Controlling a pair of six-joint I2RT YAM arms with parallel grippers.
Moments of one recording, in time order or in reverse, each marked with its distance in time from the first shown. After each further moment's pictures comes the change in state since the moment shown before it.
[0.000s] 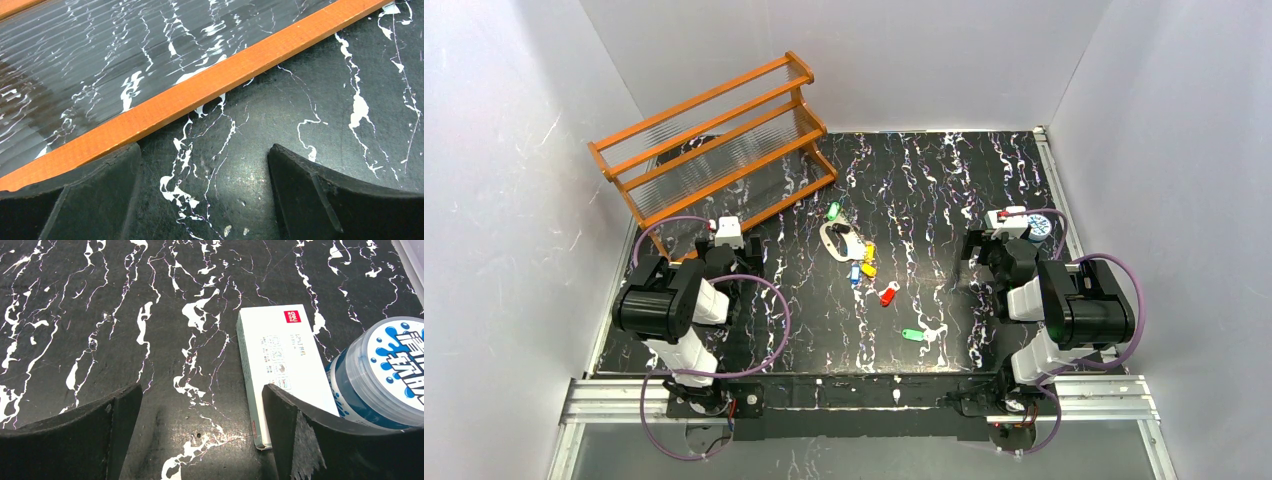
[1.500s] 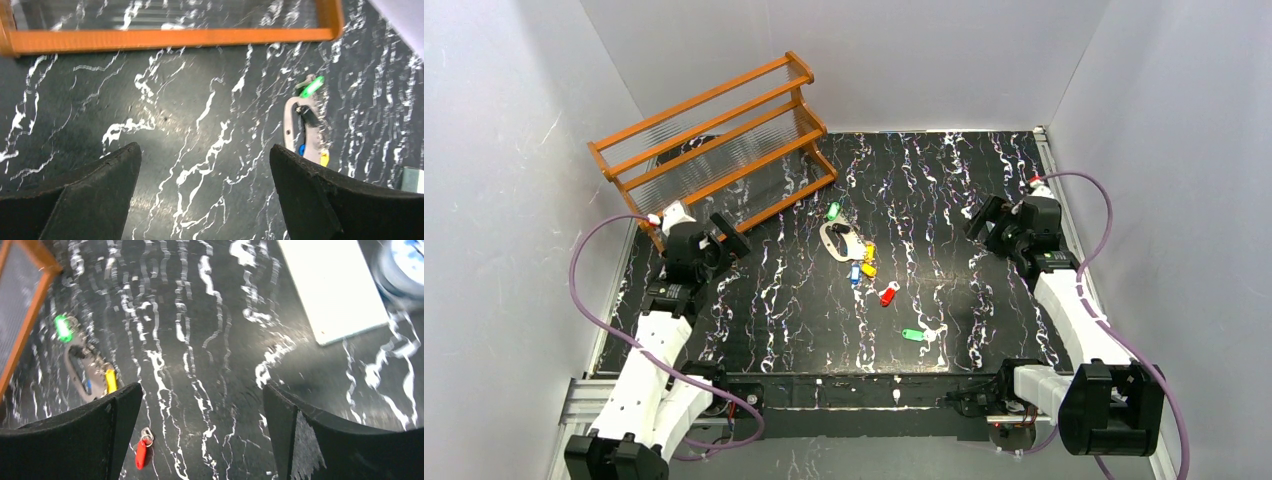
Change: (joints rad) left arm 0.007 -0.872 0.433 -1.534 0.082 -0.649; right arm -0.001 -0.520 0.450 -1.329 -0.148 0.426
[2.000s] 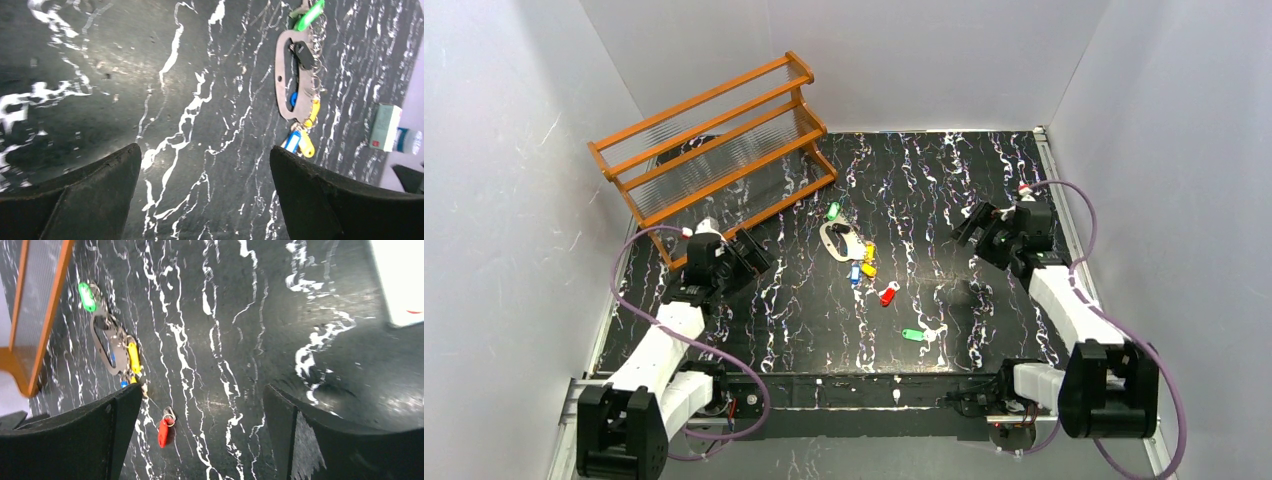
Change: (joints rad) left arm 0.000 0.136 -0.193 0.179 0.266 -0.076; right arm -0.002 0.040 -0.057 0.017 -0.101 0.138
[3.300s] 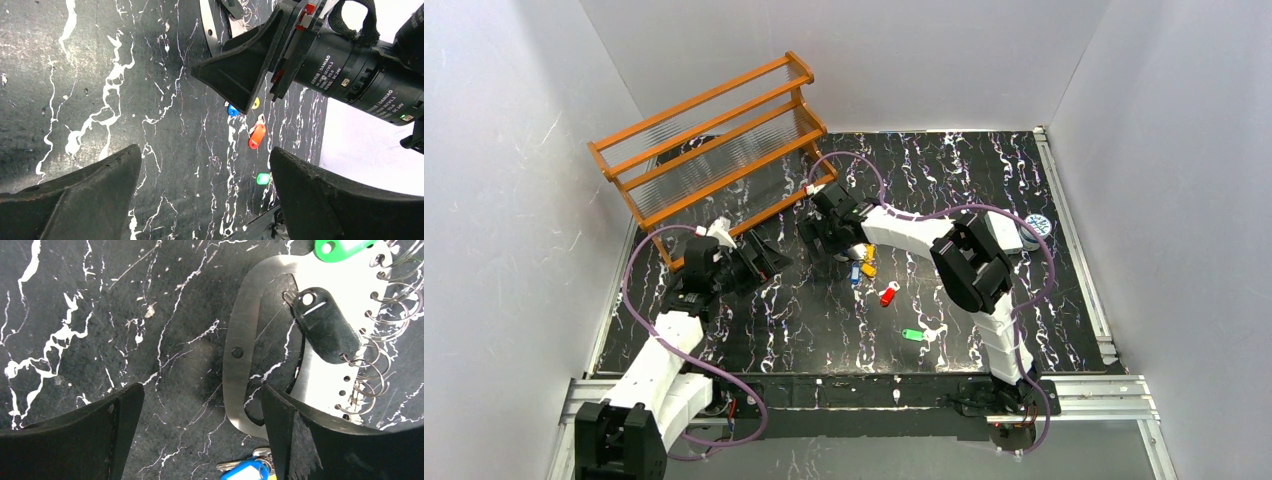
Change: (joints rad) left arm -0.011 -0.052 -0.042 0.097 0.306 -0.051; right arm 0.825 1.040 0.988 -0.247 0.256 -0.279
